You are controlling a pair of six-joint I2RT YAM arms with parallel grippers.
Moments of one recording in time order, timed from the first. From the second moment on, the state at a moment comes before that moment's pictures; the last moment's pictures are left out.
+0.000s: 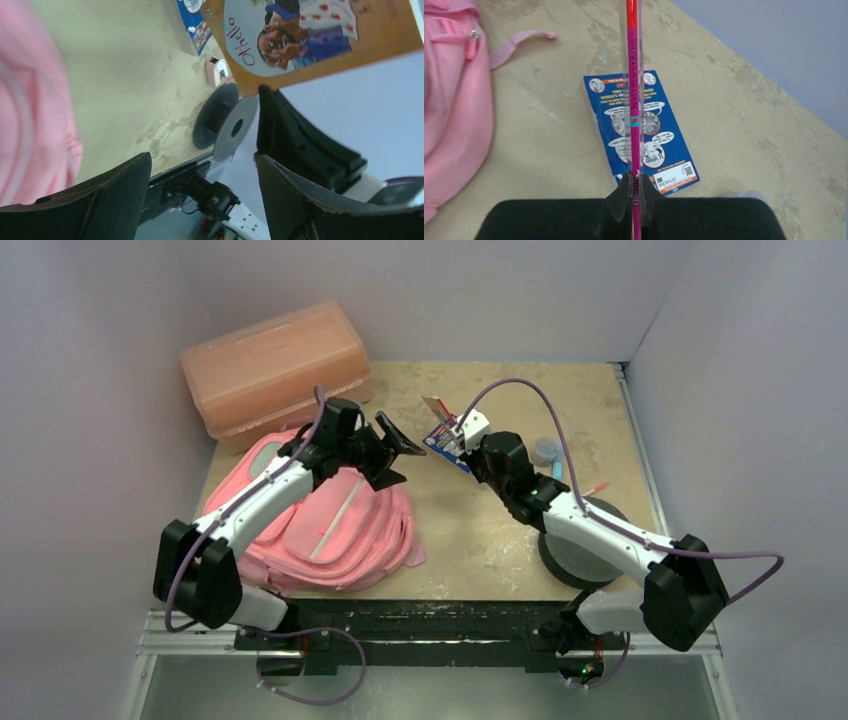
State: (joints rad) left arm -0.45 1.38 1.08 -0.42 0.39 -1.20; right arm 0.67 1.32 0.87 0.02 0.31 -0.23
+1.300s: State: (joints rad) left arm -0.63 1.36 1.15 -0.52 -0.24 -1.27; right arm 1.15 1.43 0.92 0.03 0.68 -0.32
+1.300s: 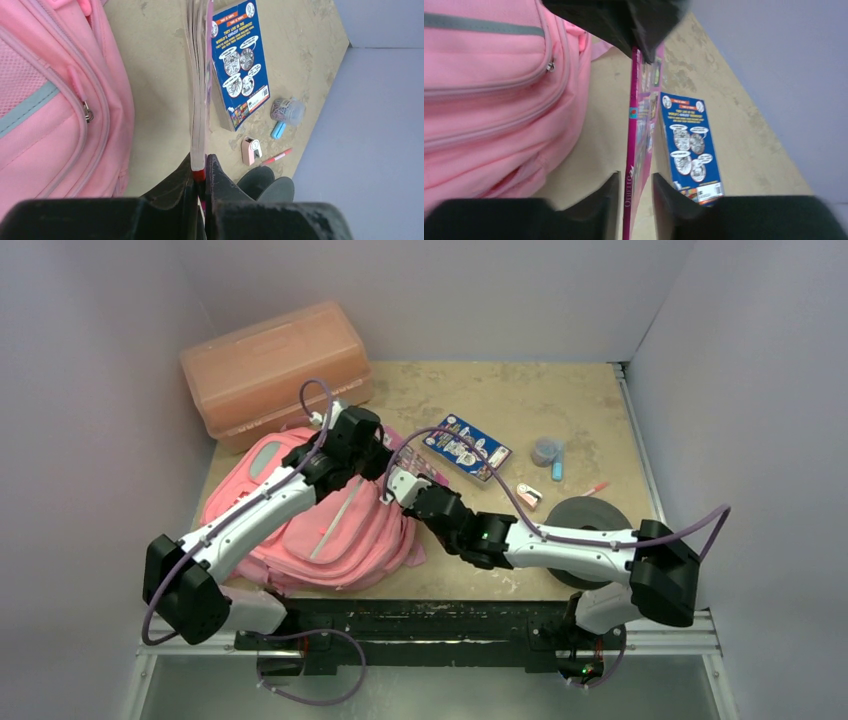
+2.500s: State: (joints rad) left arm -0.38 1.05 1.01 -0.63 0.40 -1.34; right arm 1.10 0.96 0.41 0.60 0.33 -0.22
